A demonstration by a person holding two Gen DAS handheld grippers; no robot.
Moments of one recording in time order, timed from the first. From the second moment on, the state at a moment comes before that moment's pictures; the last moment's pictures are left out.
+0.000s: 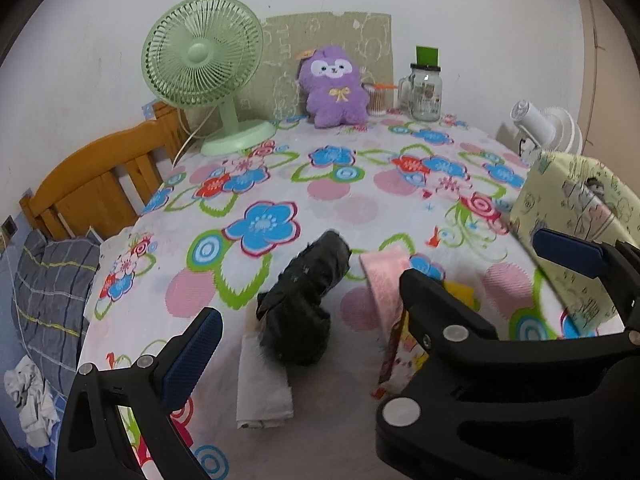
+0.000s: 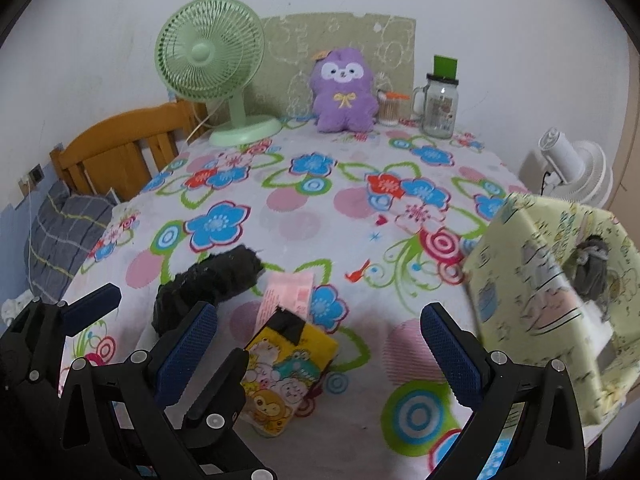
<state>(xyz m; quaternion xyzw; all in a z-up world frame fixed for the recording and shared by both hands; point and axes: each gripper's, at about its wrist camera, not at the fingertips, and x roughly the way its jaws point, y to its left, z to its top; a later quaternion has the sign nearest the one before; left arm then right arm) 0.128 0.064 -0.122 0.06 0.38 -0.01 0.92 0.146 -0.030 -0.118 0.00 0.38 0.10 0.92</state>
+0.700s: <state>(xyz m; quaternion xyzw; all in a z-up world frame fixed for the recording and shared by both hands) 0.130 0.078 -0.145 0.05 0.41 -0.01 0.91 0.160 -0.006 -0.153 -0.01 0.44 0.11 0.89</state>
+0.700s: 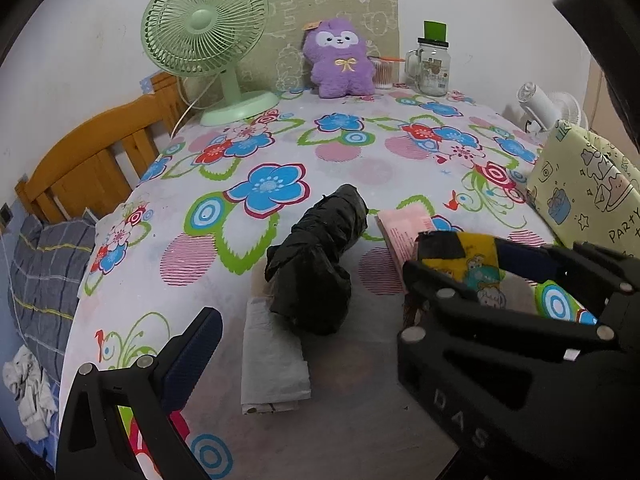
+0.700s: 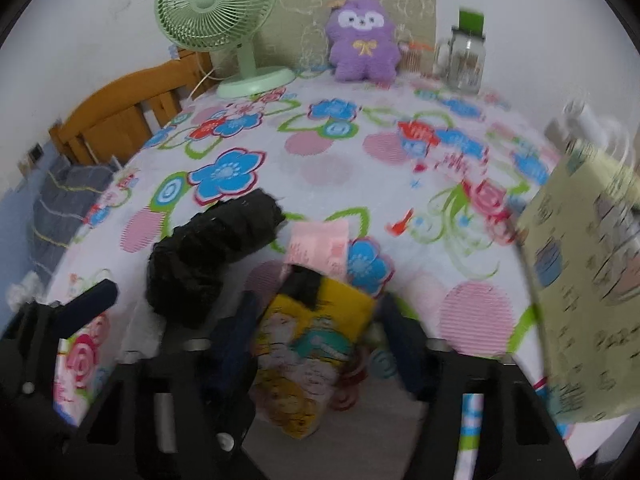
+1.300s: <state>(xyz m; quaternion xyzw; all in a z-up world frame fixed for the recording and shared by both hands) 0.159 0.084 -0.138 0.02 0.39 -0.02 0.92 0.178 -0.010 -0.136 -0.02 0.41 0.09 0.91</state>
